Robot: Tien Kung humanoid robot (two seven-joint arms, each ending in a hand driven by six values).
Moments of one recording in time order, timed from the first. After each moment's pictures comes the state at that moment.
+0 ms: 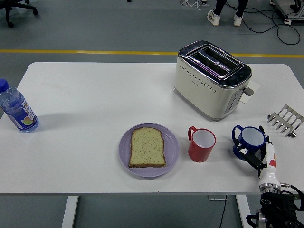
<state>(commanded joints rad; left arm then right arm) -0.11 0.00 -0.17 -0.20 0.46 0.06 0.06 0.19 -0.05 1.03 0.78 -0.88 -0.49 0.62</state>
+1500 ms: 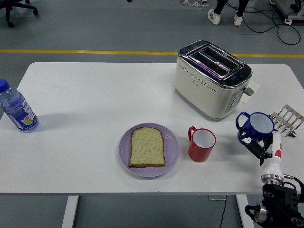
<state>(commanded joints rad) -0.10 0.00 -0.17 -0.21 0.46 0.06 0.06 0.17 -0.08 1.09 0.99 -0.87 -0.52 0.65</state>
